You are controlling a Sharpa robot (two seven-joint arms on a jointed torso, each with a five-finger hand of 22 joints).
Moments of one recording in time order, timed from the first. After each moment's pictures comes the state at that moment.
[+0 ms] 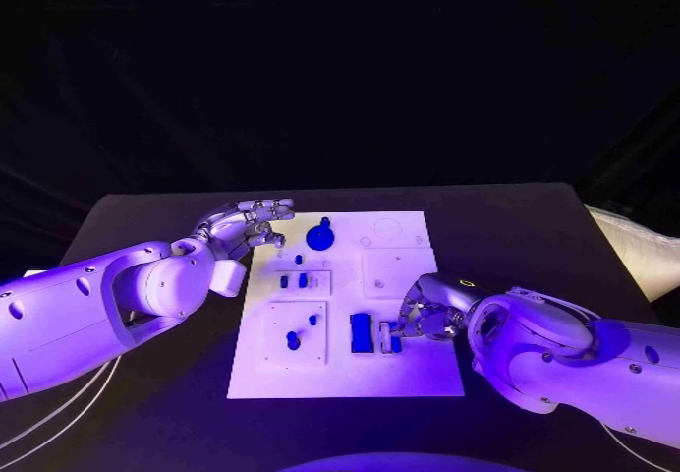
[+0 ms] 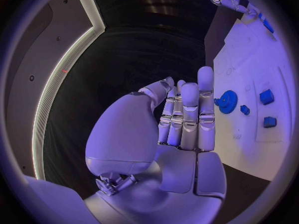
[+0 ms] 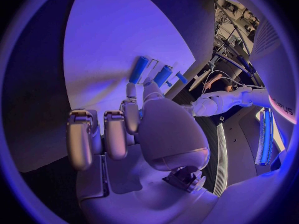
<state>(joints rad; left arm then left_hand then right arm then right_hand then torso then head) 1.18 -0.87 -0.03 1.52 0.15 -0.17 0.26 1.36 -0.12 0.45 -0.04 0.13 1.04 0.17 0.13 0.07 1.16 0.10 0.20 0.11 1.24 0.01 1.06 0.61 0.16 1.24 0.11 0.54 0.95 1.05 -1.03 -0.09 1.96 -1.49 -0.32 -0.58 1.35 0.07 -0.16 0.15 0.26 1.11 0.05 0.23 0.38 1.40 0.00 1.18 1.55 1.47 -0.07 1.48 1.31 0.04 1.46 0.04 1.50 1.31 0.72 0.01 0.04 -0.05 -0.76</state>
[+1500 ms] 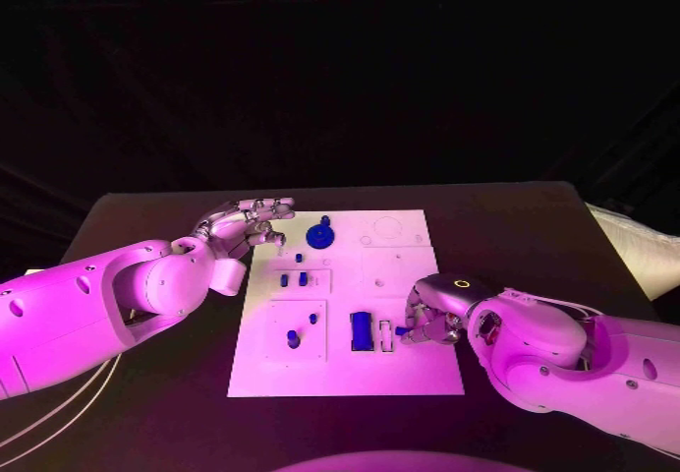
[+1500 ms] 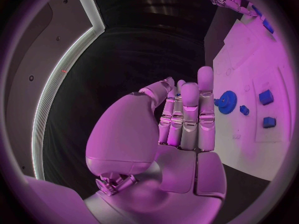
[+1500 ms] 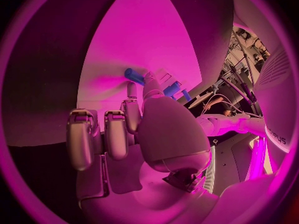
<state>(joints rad) 1.18 -0.87 -0.03 1.52 0.15 -0.17 0.26 1.36 -0.11 0.45 -0.04 0.13 1.04 0.17 0.13 0.07 1.16 0.10 0.20 0.11 1.24 0.01 1.06 0.60 0.16 1.24 0.11 0.54 0.94 1.04 -1.02 -0.09 1.95 -1.72 -0.19 -0.61 1.38 0.01 -0.17 0.14 0.18 1.10 0.07 0.23 0.38 1.40 -0.01 1.14 1.55 1.46 -0.08 1.47 1.31 0.04 1.46 0.03 1.49 1.31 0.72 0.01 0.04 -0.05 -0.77</state>
